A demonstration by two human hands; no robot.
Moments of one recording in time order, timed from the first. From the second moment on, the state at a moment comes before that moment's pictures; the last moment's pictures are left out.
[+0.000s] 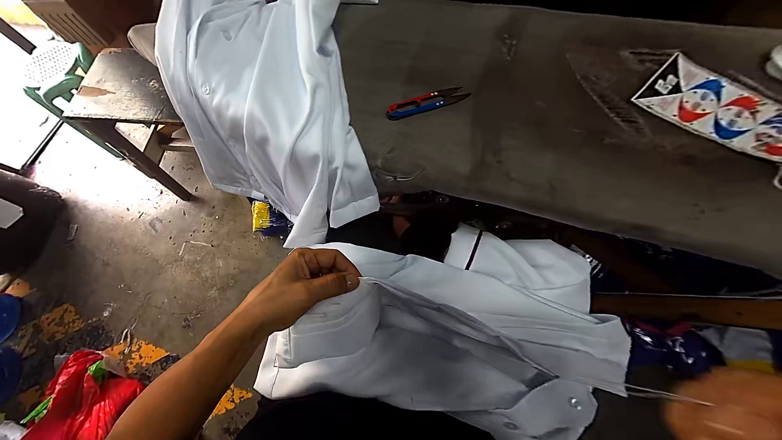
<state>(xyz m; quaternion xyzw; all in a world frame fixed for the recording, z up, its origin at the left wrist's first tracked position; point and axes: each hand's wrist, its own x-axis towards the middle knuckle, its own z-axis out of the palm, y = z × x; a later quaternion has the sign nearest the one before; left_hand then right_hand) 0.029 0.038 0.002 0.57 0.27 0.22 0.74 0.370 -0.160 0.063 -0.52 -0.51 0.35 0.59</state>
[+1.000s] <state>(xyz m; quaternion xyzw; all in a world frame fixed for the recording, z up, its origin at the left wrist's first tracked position) 0.076 0.047 -0.014 0.52 0.21 0.15 0.82 0.270 -0.086 -0.021 -0.55 -0.58 0.30 0.52</state>
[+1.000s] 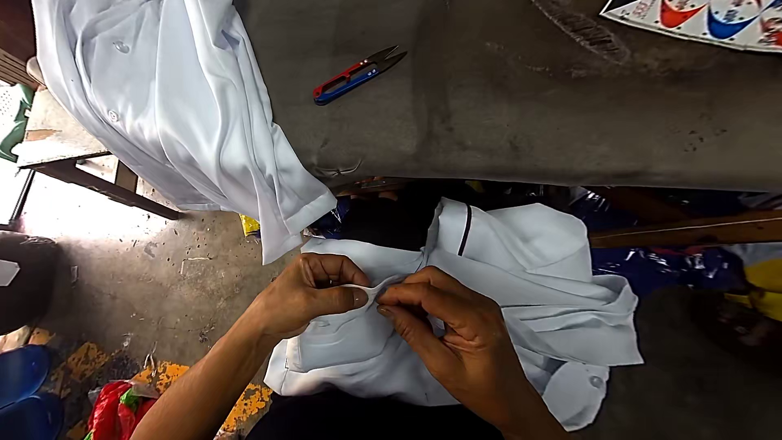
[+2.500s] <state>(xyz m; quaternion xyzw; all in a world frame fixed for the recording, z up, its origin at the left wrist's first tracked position) 0.078 0.032 -0.014 0.51 0.24 0.22 0.80 0.261 -0.066 0.003 -0.57 -0.66 0.17 0.46</state>
